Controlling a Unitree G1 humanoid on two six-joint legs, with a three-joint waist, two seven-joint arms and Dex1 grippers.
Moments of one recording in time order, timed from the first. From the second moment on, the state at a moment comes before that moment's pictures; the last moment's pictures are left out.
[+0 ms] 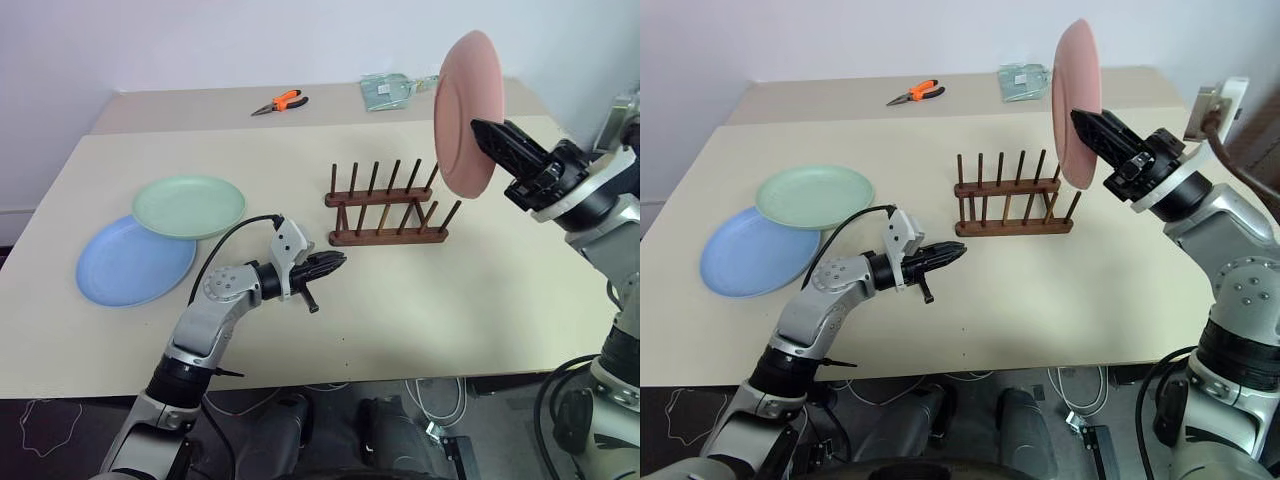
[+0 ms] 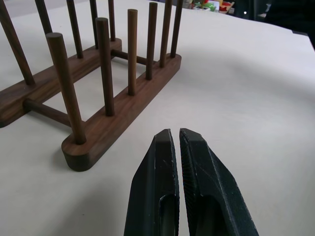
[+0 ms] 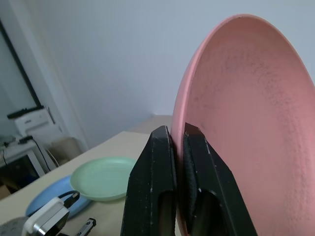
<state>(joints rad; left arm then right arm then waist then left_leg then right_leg) -0.36 0.30 -0.21 -0.11 -0.28 0.39 -0.78 -0.50 -0.62 -0.48 -0.26 1.09 0.83 0.51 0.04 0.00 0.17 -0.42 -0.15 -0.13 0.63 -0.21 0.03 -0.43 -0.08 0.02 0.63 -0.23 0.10</state>
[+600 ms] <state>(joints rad) -0.36 0.30 -0.21 -0.12 -0.28 0.39 -0.77 -0.57 -0.61 -0.43 0.02 1.10 0.83 0.55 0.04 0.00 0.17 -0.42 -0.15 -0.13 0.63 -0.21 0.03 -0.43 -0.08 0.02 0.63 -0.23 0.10</state>
